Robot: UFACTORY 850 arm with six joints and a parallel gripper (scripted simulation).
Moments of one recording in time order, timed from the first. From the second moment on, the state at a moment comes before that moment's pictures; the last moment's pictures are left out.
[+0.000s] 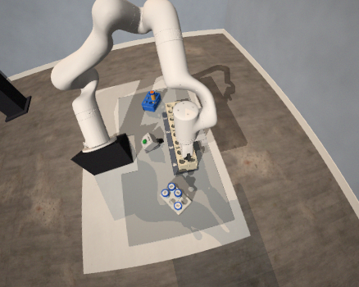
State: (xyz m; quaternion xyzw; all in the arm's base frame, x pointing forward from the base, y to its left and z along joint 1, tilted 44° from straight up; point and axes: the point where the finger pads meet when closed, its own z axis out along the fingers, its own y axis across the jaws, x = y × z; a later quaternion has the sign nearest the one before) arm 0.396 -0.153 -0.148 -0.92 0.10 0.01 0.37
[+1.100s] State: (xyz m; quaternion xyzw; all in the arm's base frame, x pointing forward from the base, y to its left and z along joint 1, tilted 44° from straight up) arm 0.396 -0.152 -0.148 -0.92 0.10 0.01 0.37
